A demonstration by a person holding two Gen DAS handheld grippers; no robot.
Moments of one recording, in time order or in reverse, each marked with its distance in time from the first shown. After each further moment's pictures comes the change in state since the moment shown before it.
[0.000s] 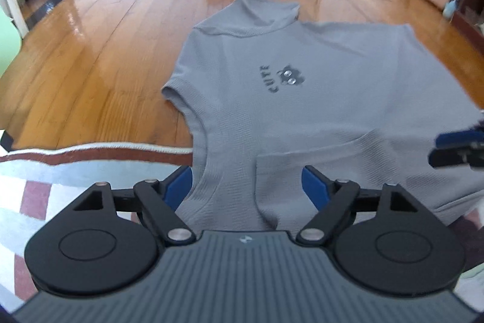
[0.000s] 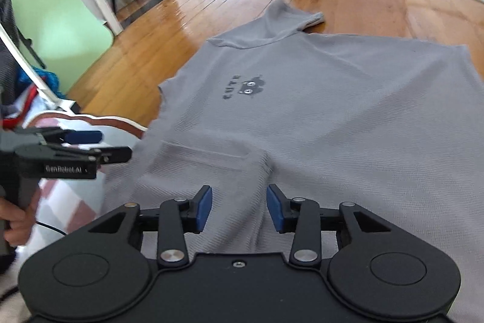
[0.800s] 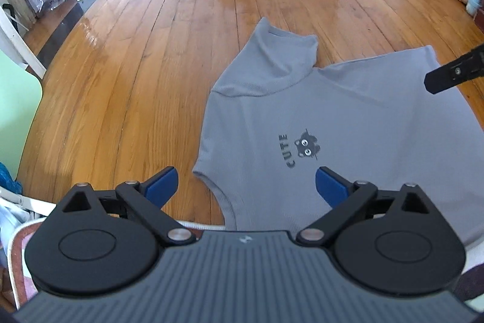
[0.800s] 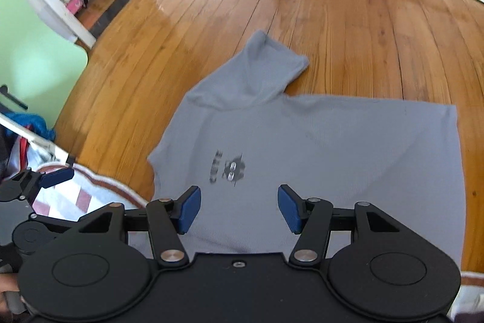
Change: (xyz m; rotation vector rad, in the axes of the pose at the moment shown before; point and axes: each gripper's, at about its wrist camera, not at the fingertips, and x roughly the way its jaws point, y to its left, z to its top) left arm -0.019 -0.027 0.162 0.072 0.123 0.144; right arm -0.029 -0.024 0.216 0.077 0.156 -0.073
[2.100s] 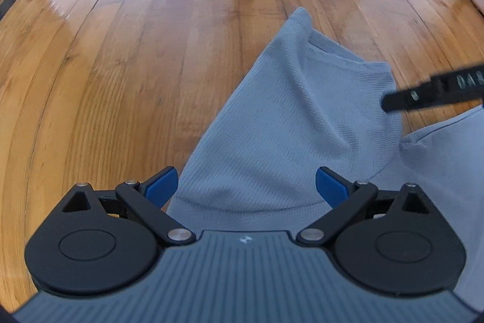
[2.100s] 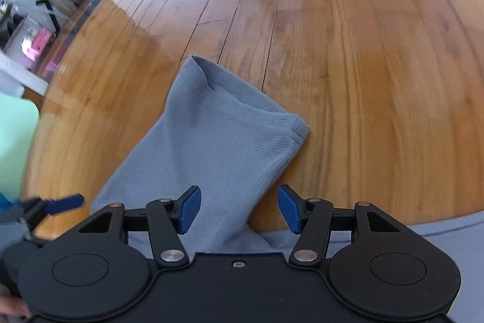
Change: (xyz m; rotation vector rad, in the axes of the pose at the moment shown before) left arm 0.269 0.041 0.124 -0.093 0.080 -0.139; right arm 0.261 -0.094 0.158 0.121 0.035 0.076
